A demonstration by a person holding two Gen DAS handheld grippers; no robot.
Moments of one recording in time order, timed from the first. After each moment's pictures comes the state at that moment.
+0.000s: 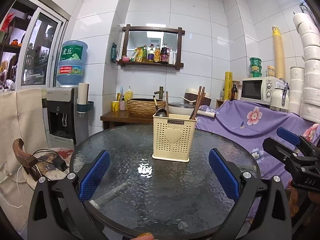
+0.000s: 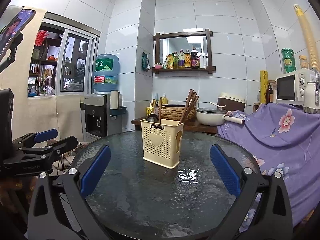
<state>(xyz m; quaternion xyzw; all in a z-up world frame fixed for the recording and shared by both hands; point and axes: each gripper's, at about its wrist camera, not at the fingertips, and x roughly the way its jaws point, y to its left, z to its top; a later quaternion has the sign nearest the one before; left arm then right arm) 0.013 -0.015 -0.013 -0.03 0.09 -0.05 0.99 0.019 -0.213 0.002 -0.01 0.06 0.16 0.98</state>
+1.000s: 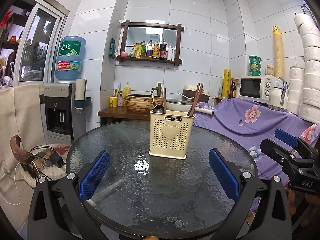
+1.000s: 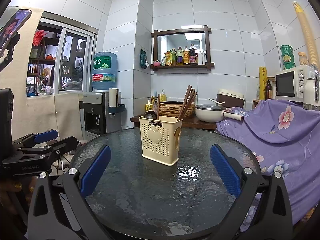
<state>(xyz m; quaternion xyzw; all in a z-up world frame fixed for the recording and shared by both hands) 0.017 -0.014 -0.012 -0.03 0.11 -0.06 0.99 0.023 -0.215 0.003 0.00 0.07 0.16 0.98</state>
